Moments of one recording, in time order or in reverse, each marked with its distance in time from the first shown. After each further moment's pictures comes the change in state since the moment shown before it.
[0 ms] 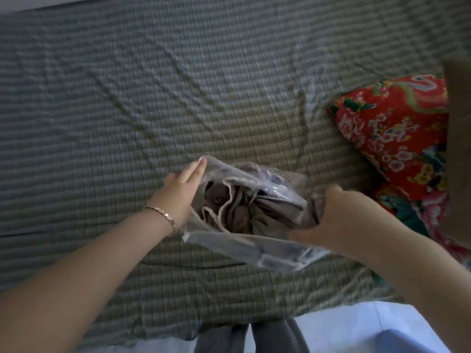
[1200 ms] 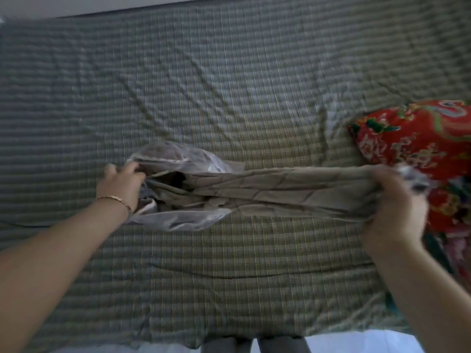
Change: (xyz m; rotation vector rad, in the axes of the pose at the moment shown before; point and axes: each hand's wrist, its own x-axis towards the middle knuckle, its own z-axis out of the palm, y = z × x) left_hand 0.015 -0.145 -0.008 0.284 0.152 -0.353; right_hand 0.034 -0.005 -0.011 1.844 0.636 0.194
